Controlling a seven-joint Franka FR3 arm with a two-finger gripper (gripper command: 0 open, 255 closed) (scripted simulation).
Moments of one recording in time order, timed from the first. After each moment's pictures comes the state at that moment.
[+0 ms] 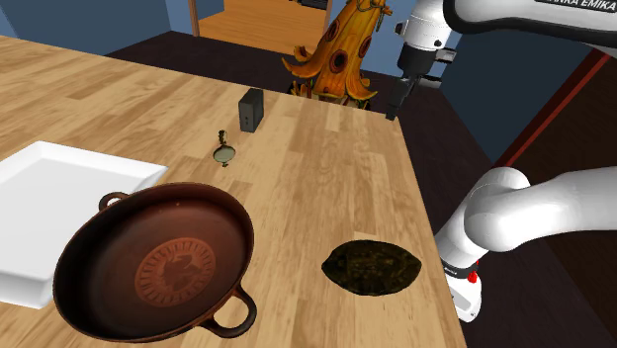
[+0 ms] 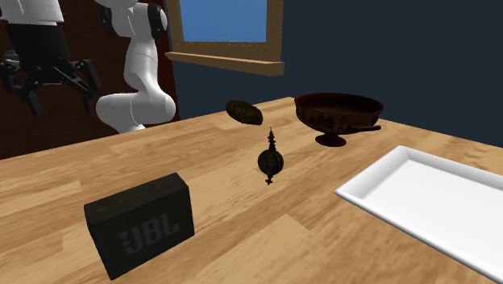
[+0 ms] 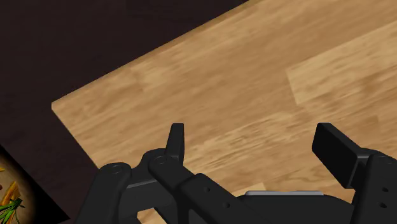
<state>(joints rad) -0.01 -0.77 -0.04 -2.38 -0.05 1.59 -0.15</state>
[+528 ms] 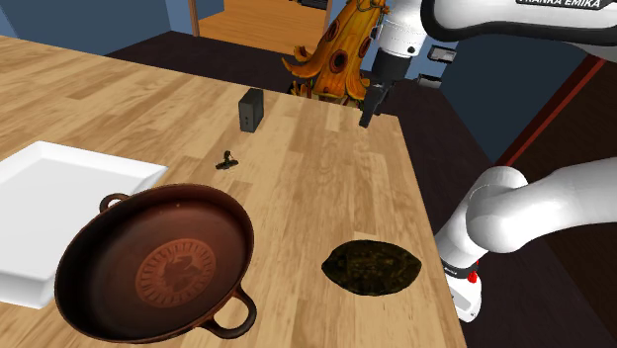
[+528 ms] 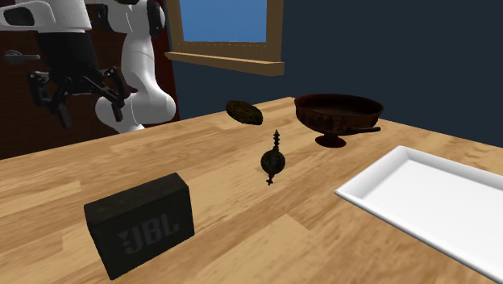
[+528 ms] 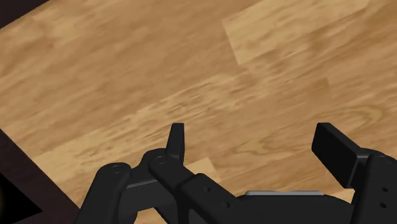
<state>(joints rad) 0.05 -0.69 0.04 -2.38 0.06 1.70 -0.06</state>
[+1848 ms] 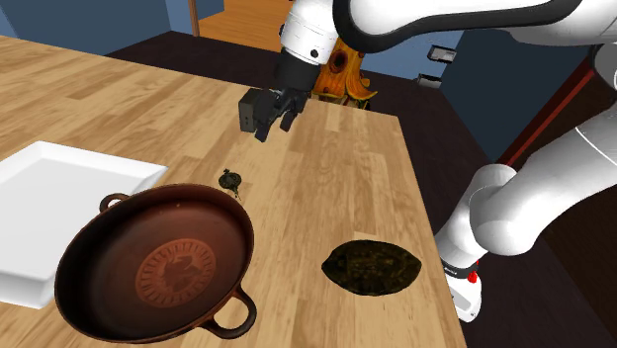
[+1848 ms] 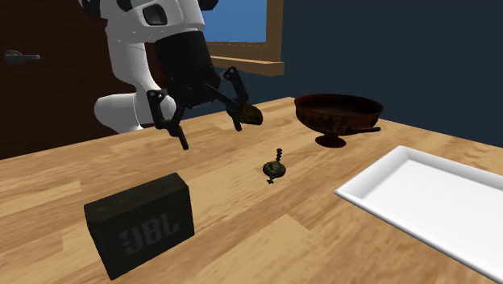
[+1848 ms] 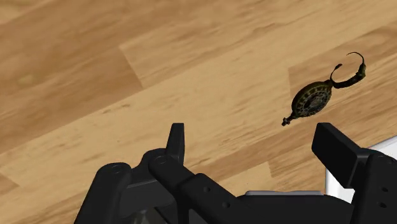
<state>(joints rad) 0.19 -0.30 0.27 -2.12 0.28 2.05 0.17</state>
